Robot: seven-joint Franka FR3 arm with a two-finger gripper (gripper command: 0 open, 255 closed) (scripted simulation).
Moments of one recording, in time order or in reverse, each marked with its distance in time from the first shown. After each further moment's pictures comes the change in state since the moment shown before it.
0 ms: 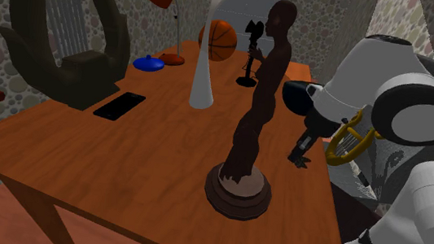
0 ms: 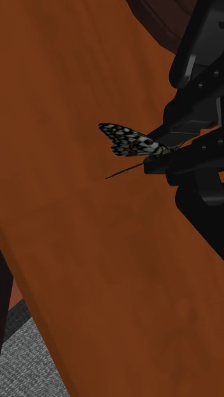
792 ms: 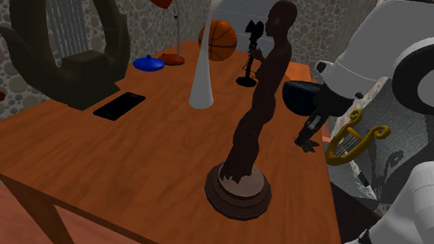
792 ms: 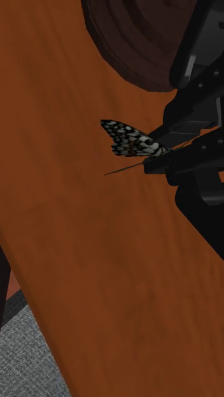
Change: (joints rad) arm -0.007 -0.007 -0.010 0.152 -0.012 -0.159 0.001
